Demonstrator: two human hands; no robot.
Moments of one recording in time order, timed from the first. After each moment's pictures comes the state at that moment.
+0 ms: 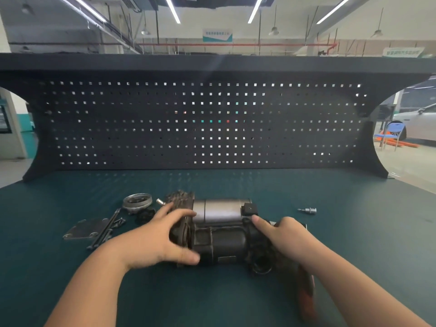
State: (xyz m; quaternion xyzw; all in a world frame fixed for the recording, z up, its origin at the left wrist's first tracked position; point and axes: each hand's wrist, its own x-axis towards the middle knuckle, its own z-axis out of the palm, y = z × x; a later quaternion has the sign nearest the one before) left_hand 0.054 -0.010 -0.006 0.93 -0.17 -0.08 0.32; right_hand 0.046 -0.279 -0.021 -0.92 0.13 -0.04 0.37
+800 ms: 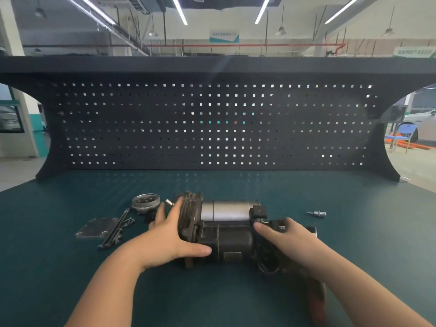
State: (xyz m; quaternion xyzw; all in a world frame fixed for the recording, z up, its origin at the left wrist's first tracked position) left_hand 0.063 -0.011 -0.019 0.93 -0.08 -0.05 0.36; right_hand 0.045 -0.273 -0.029 -0.88 0.10 -0.05 0.45
